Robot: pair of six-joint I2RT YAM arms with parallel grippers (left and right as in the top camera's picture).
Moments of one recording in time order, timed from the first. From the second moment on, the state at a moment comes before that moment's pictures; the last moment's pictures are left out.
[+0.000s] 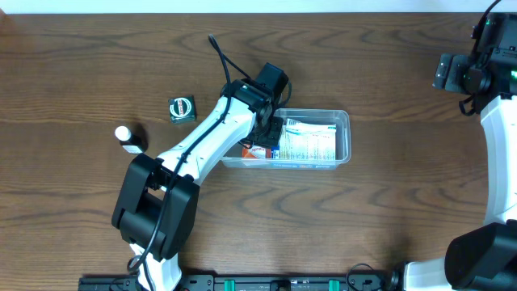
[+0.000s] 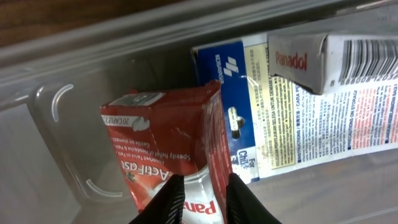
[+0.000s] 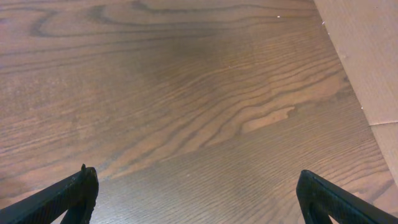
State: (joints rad) left arm -0.55 1.93 1.49 -0.95 0.07 -0.29; right arm -0.21 1.63 1.55 -0.82 0.25 0.01
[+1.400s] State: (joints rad) left arm -0.49 2.00 1.49 -0.94 -0.01 -0.30; right arm -0.21 1.63 1.55 -0.82 0.25 0.01
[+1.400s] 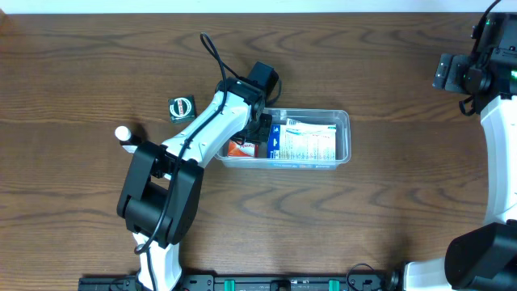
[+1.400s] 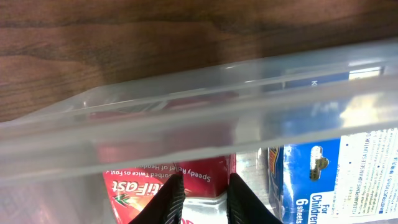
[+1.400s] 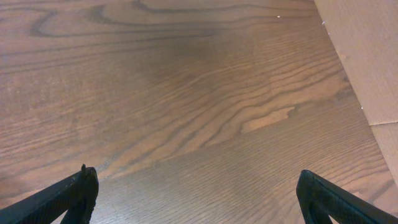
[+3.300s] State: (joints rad) left arm -0.03 2.14 1.85 -1.12 0.02 -0.18; right arm -0.21 1.63 1.55 -0.82 0.25 0.01
